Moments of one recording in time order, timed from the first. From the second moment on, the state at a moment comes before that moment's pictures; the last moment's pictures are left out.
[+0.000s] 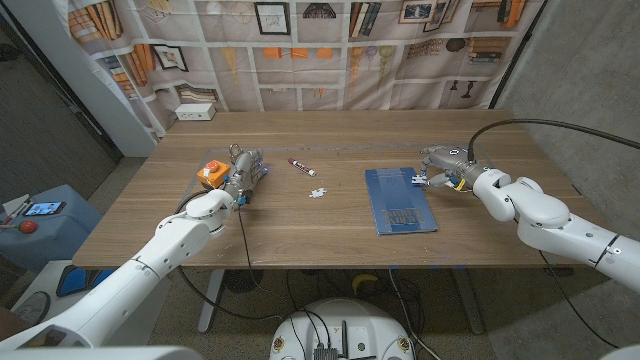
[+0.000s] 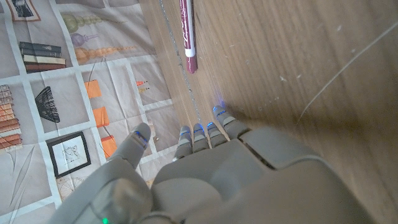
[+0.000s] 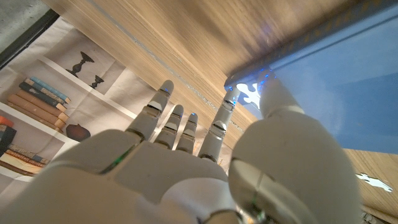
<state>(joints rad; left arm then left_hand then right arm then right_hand) 0.99 0.67 0.33 -1.67 -0.73 0.13 0.25 0.08 0.10 0.72 0.00 0.17 0.07 0.02 0.18 0.17 0.02 -0.03 0.19 0.17 -0.03 -0.02 0.18 0.17 0.10 -0.02 0.19 0.17 -0.91 -1.09 -0.56 -1.91 -0.78 -0.30 0.10 0.88 -0.12 0.49 -0.17 0.19 0.73 -0.22 0.65 0.27 0.18 -0.09 0.22 0.20 0.13 -0.03 0.29 0.25 0.46 0.01 0.20 0.16</state>
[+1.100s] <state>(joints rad) 0.97 0.76 0.36 -1.71 -0.61 0.08 0.19 0.10 0.11 0.73 -0.03 0.17 0.14 0.01 0.19 0.17 0.07 -0.05 0.20 0.17 0.02 -0.03 0.18 0.16 0.14 -0.02 0.20 0.17 -0.85 -1.05 -0.56 -1.96 -0.76 -0.28 0.18 0.89 -0.12 0.49 -0.17 0.19 0.73 -0.23 0.65 0.27 0.19 -0.09 0.22 0.20 0.13 -0.03 0.29 0.25 0.47 0.02 0.20 0.16</state>
